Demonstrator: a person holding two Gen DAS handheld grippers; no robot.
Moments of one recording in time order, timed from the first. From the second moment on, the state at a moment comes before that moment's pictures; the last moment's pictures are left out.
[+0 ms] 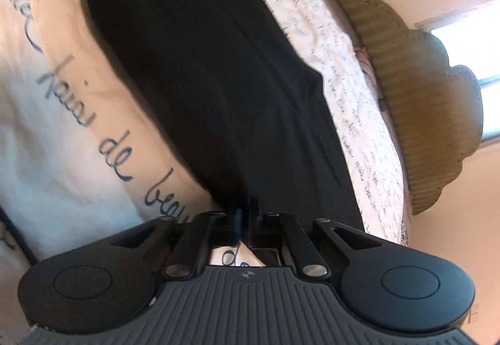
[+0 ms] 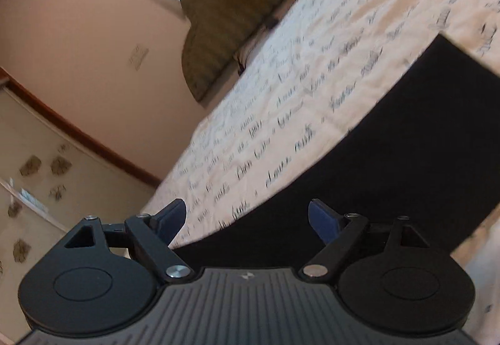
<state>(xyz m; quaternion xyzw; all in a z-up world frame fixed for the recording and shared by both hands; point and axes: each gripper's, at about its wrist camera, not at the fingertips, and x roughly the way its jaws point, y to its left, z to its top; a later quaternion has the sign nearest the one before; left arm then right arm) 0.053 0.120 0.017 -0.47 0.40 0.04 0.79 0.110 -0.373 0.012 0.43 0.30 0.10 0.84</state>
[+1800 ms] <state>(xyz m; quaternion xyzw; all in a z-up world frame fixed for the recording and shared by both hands) -0.022 0.300 0.006 -0.55 0.25 0.09 0.79 0.369 -0.071 -0.002 0.28 0.59 0.43 0.62</state>
